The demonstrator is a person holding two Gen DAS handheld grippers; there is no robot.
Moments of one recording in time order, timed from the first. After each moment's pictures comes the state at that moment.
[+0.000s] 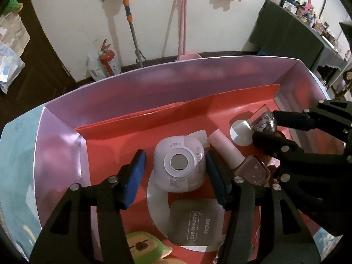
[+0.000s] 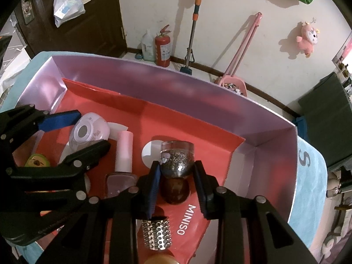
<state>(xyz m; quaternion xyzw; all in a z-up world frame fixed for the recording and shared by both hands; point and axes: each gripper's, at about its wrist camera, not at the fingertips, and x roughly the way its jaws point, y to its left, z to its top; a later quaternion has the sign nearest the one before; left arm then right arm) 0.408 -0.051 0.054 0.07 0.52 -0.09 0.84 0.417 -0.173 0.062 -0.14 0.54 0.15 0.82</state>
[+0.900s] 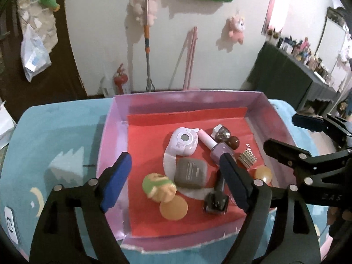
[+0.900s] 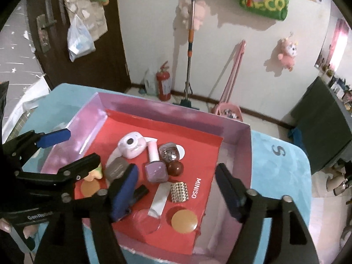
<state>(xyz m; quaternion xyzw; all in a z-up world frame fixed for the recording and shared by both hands) 0.300 -0.005 0.133 0.00 0.42 -0.07 0.91 0.316 -0.188 0.150 -0.09 0.43 0.15 0.89</state>
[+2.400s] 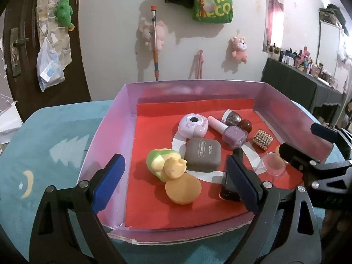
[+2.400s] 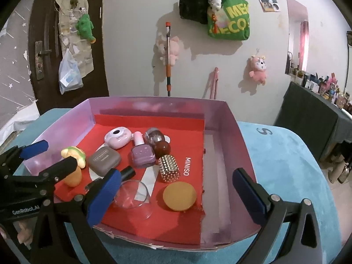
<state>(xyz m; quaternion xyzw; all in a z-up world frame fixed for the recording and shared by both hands) 0.253 -0.007 0.071 0.02 0.31 -0.04 0.95 0.250 -0.209 0.071 -0.05 0.29 0.09 0.95</state>
